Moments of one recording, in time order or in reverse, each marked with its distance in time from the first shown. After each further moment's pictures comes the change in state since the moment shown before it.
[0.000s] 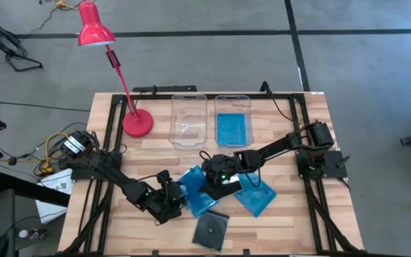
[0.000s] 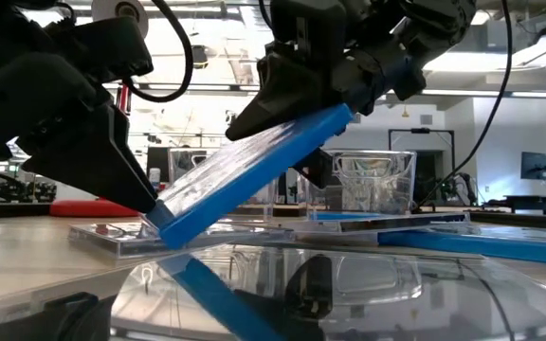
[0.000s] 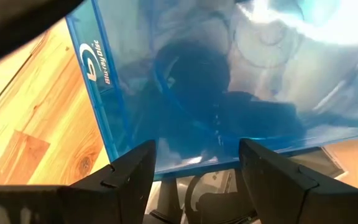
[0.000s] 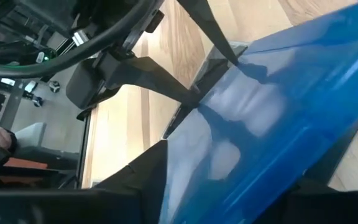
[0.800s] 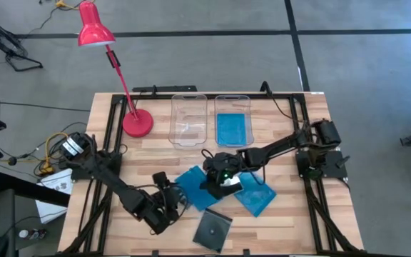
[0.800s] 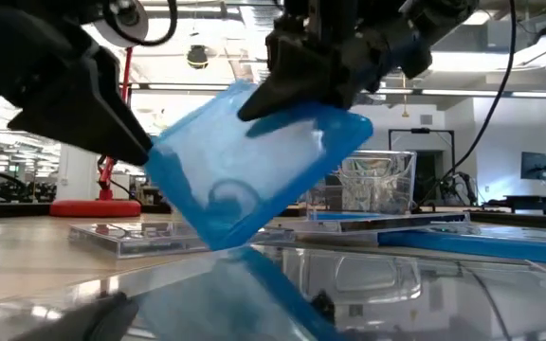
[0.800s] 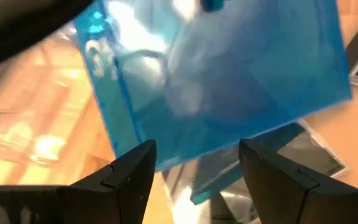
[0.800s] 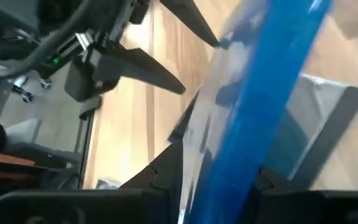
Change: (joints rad) left arm -0.091 0.002 0.160 -0.332 -0.193 -0.006; right arm 0.004 -0.091 0.002 -0.096 0.044 -0.068
